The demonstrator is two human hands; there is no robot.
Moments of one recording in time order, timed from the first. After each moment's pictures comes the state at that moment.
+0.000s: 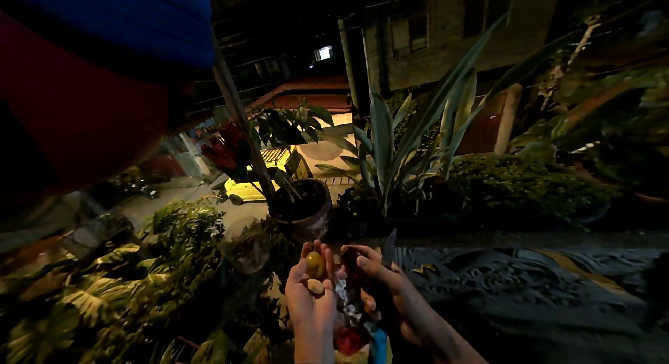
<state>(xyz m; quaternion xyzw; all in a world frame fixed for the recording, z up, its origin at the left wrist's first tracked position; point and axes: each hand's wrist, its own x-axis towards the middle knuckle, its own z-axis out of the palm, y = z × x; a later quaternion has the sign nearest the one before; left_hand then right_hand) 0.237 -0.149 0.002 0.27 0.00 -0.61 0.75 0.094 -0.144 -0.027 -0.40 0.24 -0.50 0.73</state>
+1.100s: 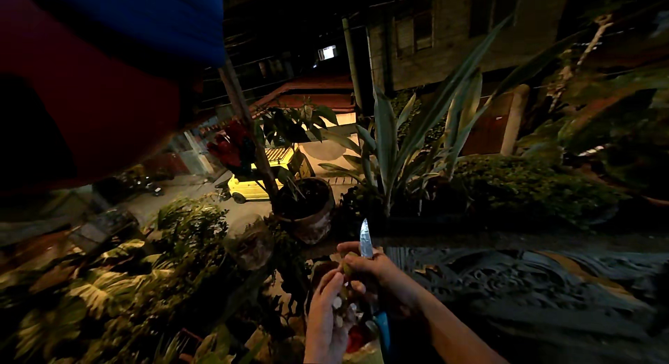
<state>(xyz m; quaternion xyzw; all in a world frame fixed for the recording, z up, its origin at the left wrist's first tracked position) 0.246 -0.125 -0.054 0.40 -0.25 -0.65 0.59 0.095 -0.177 -0.035 -0.44 0.26 -0.41 0.75</state>
